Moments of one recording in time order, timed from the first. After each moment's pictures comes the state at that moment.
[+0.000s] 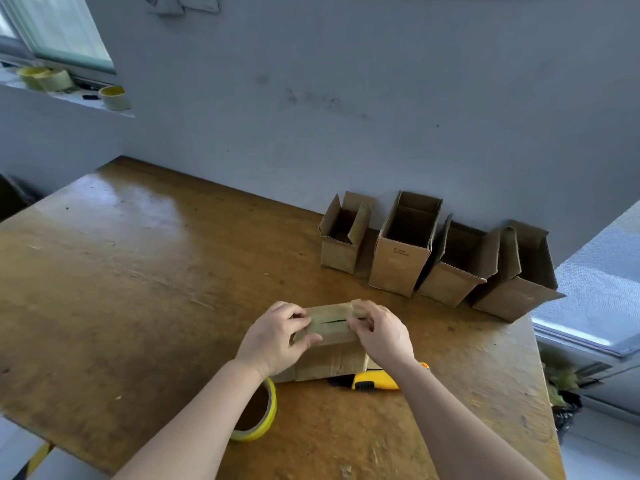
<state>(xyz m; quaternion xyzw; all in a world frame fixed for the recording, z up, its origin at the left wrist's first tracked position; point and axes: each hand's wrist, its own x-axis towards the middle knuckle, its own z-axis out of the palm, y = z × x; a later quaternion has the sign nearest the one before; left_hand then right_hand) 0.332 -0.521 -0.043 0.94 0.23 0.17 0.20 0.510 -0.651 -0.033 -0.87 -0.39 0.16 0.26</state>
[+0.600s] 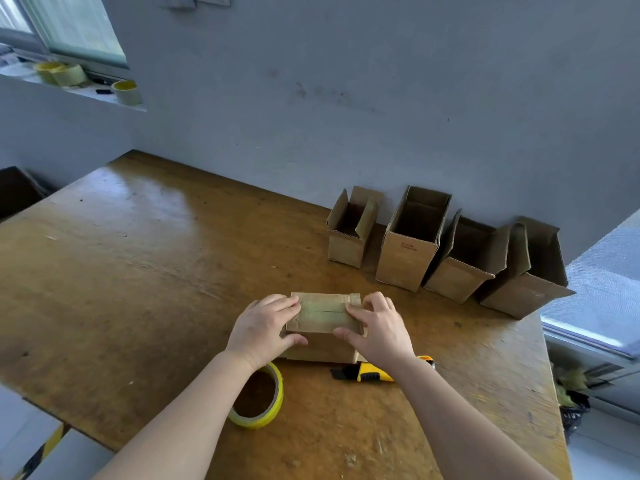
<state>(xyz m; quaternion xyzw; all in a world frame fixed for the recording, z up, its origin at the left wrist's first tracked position) 0.308 -0.508 -0.050 0.95 0.26 0.13 0.11 0.500 -0.652 -0.039 -0.84 -0.51 0.10 0.15</state>
